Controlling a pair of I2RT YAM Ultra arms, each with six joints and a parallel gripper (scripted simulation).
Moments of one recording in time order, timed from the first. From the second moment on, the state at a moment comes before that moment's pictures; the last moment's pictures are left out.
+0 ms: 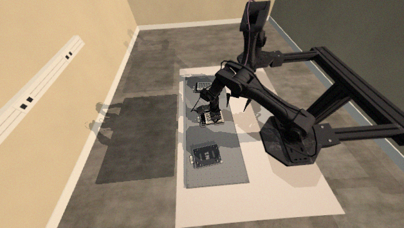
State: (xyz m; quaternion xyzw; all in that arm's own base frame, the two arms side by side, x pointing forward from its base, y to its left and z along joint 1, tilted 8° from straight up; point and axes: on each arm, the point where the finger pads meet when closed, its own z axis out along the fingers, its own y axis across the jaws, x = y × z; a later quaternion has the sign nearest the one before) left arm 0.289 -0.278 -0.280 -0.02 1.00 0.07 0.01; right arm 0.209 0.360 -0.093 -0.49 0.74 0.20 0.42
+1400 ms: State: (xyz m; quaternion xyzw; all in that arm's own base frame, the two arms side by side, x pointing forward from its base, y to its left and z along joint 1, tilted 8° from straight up) left arm 0.299 -0.289 -0.284 -0.02 1.00 0.07 0.02; right arm 0.209 0.360 -0.093 -0.49 0.74 0.20 0.42
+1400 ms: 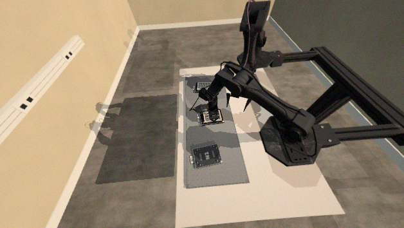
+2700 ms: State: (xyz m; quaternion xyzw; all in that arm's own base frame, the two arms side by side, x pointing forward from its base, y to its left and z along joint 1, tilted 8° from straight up) left arm 0.292 -0.282 -0.281 -0.03 1.00 0.06 0.02; right arm 0.209 0.360 -0.093 -0.49 0.74 0.20 0.42
